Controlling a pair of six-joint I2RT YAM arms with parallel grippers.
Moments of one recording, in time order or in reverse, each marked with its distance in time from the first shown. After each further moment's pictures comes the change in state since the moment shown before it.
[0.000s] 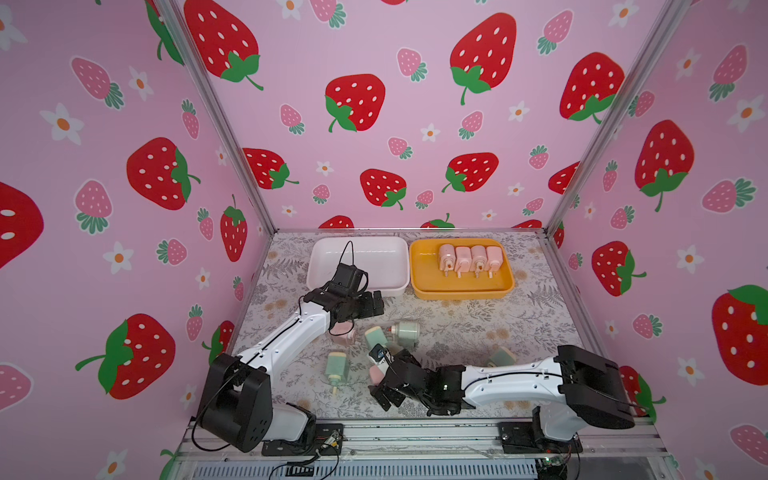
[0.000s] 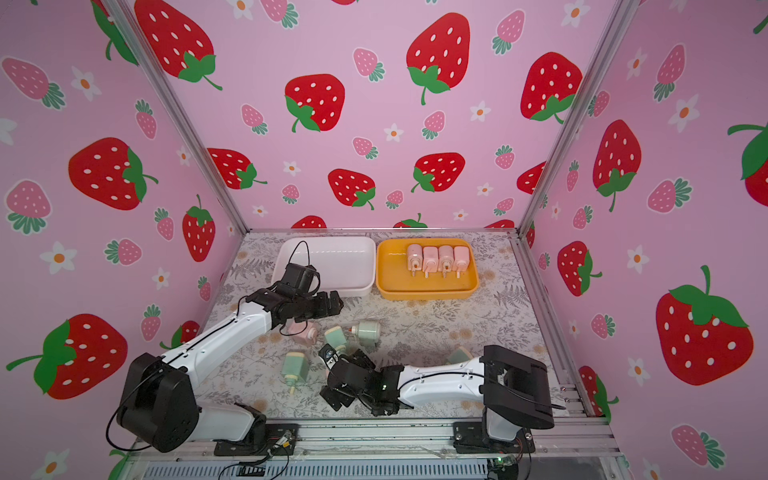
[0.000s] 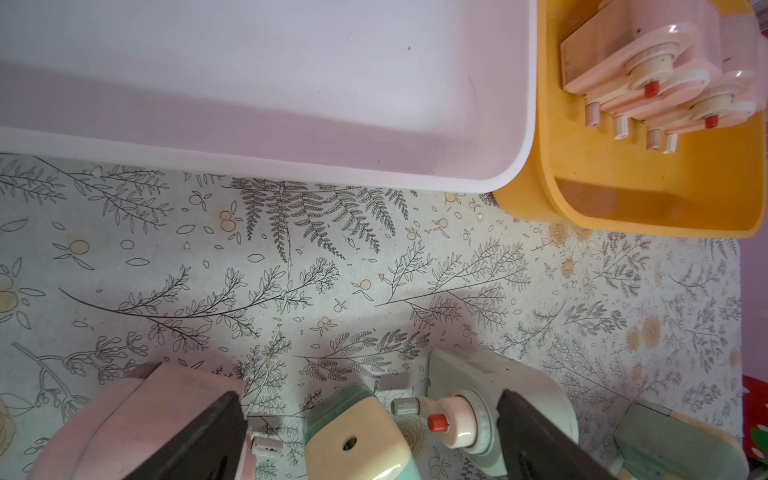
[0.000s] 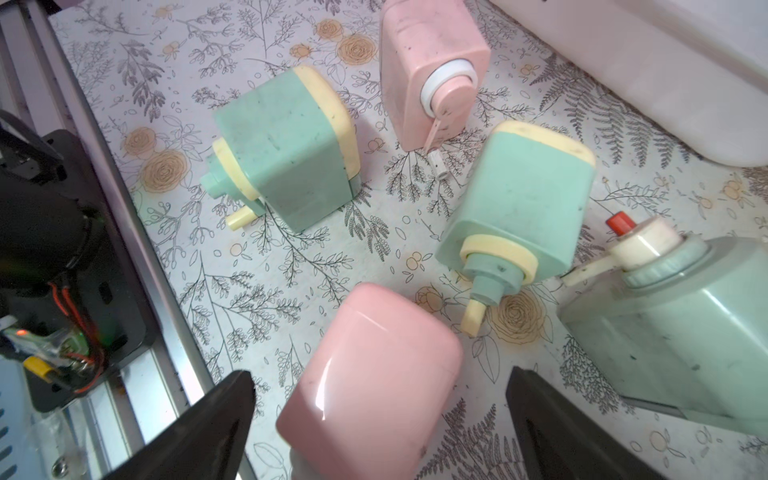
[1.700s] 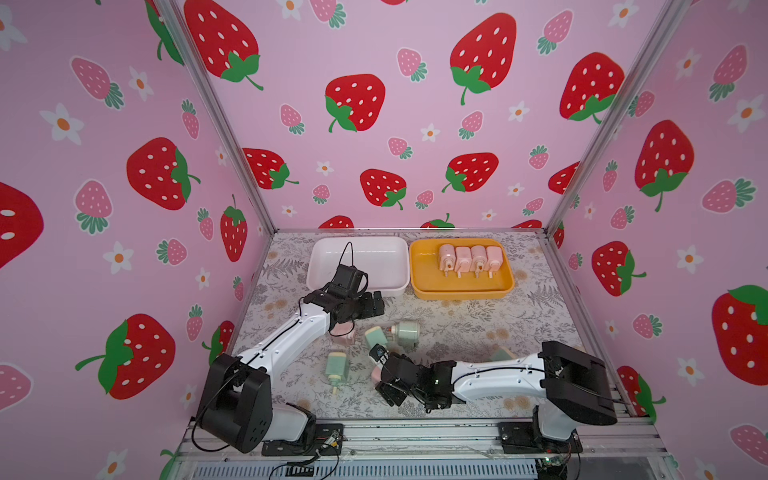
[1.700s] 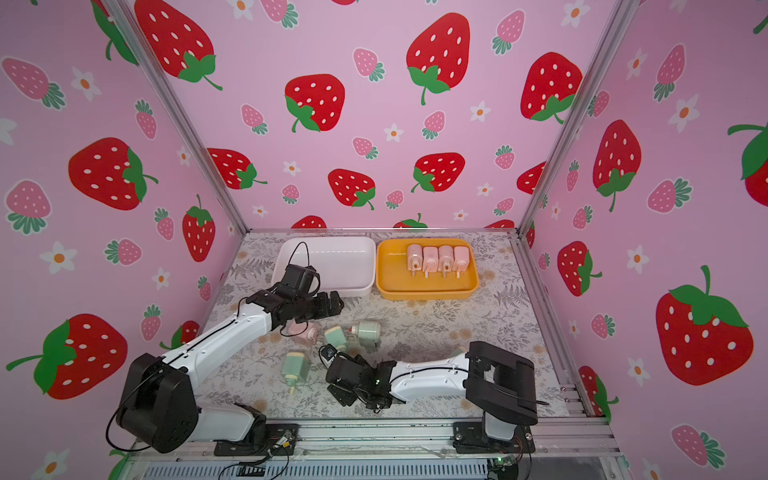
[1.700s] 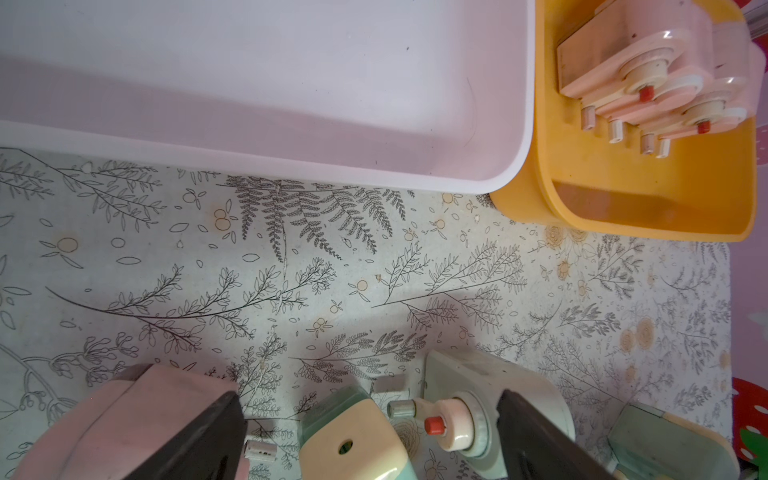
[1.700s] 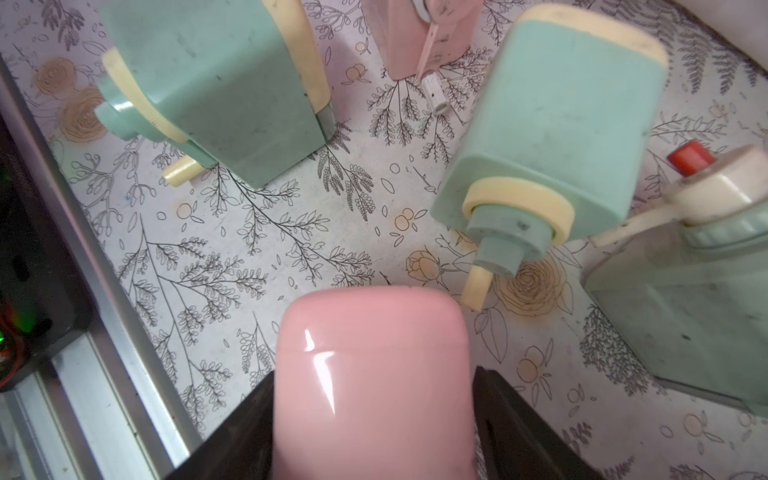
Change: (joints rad) left arm 0.000 -0.003 -0.014 0.022 0.005 -0.014; right arm -0.038 0.074 0.029 -0.078 -0.072 0.007
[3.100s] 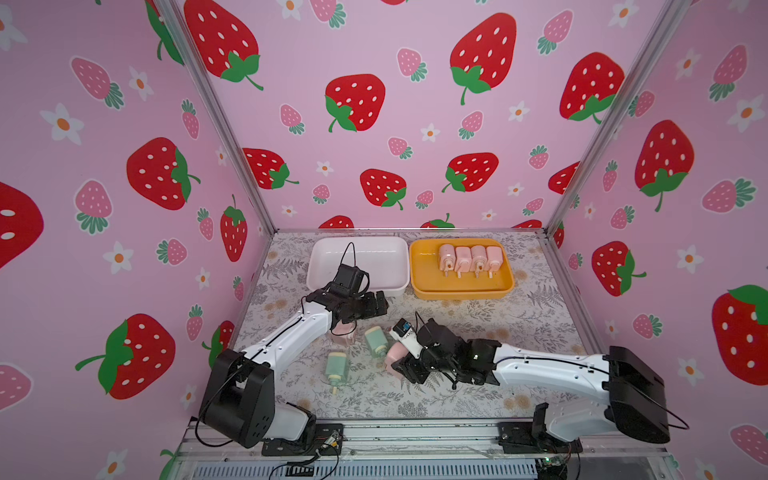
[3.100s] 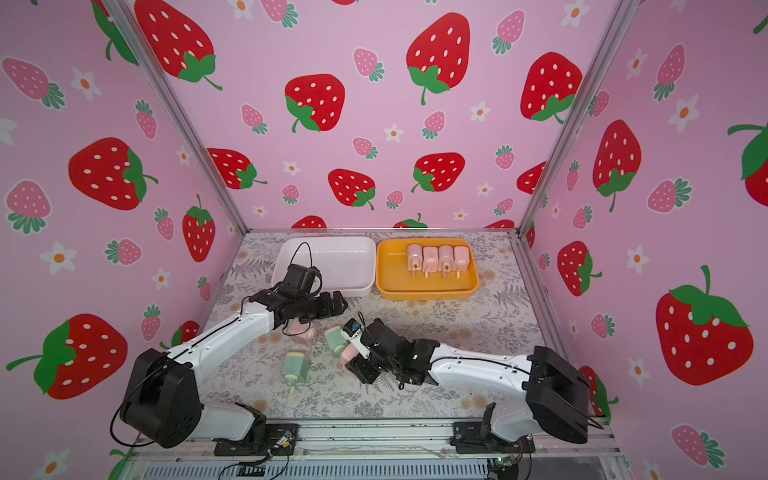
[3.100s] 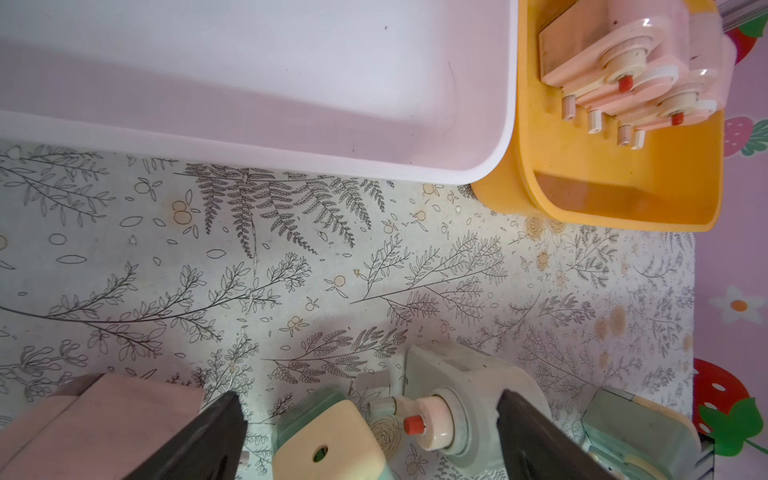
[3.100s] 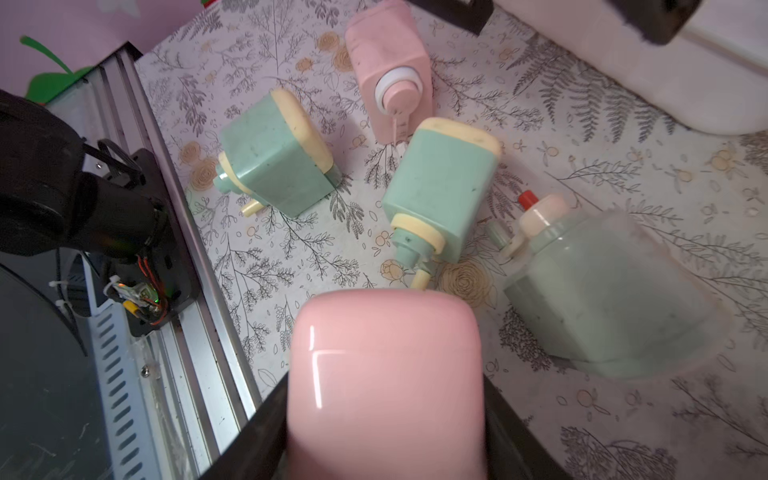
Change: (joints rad) left arm 0.000 0.025 0.000 0.029 0.070 -0.015; right arm -0.233 -0.332 -0.112 -0.034 -0.321 -0.117
